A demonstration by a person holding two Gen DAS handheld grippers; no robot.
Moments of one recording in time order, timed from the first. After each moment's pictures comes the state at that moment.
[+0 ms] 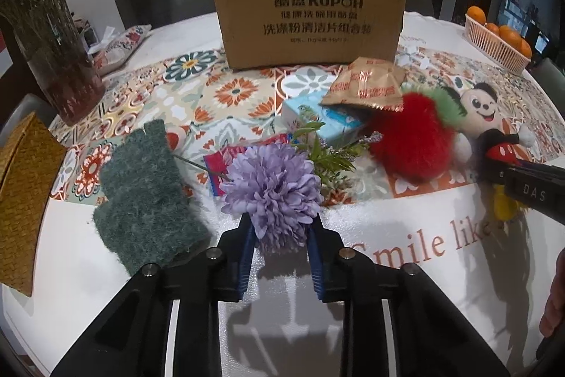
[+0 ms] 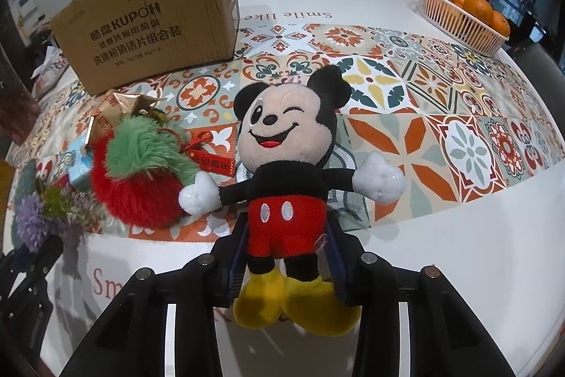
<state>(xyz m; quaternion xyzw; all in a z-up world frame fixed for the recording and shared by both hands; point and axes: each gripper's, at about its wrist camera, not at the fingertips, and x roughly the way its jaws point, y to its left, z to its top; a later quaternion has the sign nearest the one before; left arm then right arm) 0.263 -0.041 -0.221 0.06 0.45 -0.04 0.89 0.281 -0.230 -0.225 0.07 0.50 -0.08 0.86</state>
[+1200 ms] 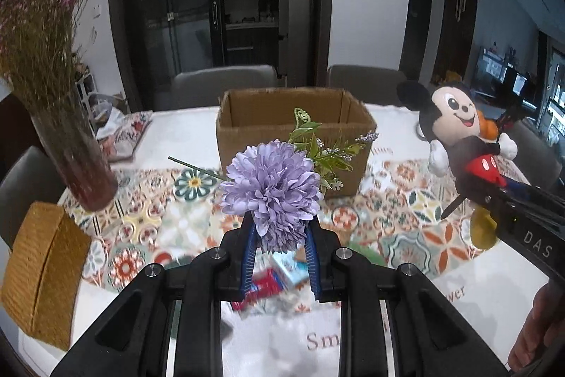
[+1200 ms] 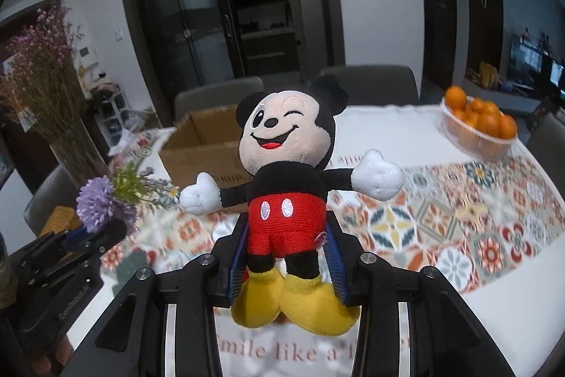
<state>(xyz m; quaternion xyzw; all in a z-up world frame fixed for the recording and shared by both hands) 0.287 -0.041 -0.070 0.03 0.34 -0.08 0.94 0.268 -0.205 -0.063 0.08 0.32 0.00 0.94</state>
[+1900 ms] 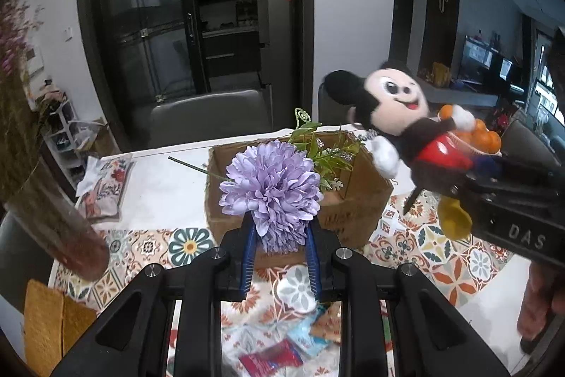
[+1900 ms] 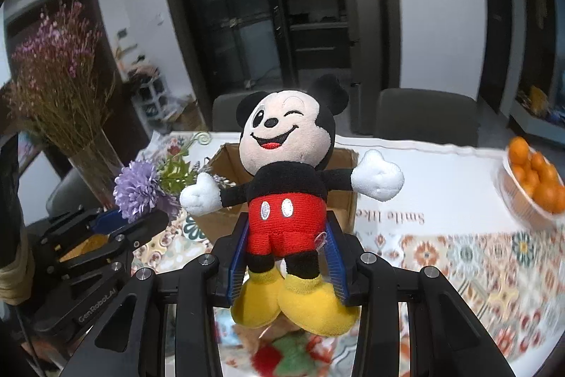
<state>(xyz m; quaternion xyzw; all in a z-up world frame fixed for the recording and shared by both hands) 0.398 -0.047 -0.038 0.06 0.34 -0.13 0.93 0.398 -0.196 -0.021 0.05 0.35 0.11 0.93</state>
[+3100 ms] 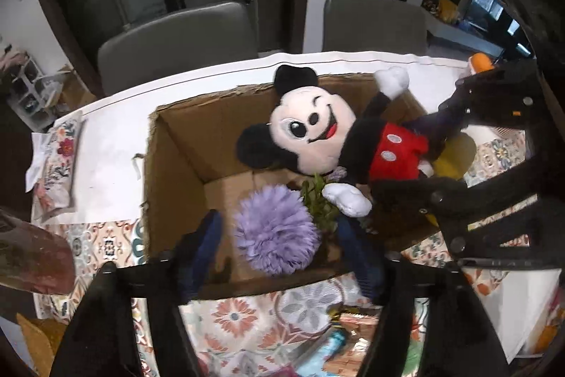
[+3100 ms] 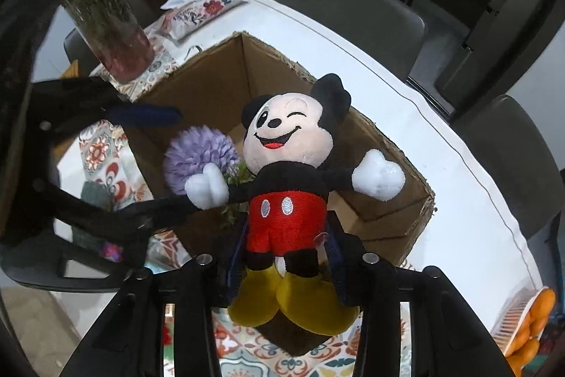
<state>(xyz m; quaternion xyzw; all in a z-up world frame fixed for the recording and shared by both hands) 0.541 -0.074 -0.104 0.08 0.51 -0.14 0.84 0.562 -0.151 -0.094 -0.19 0.53 0.29 0.78</state>
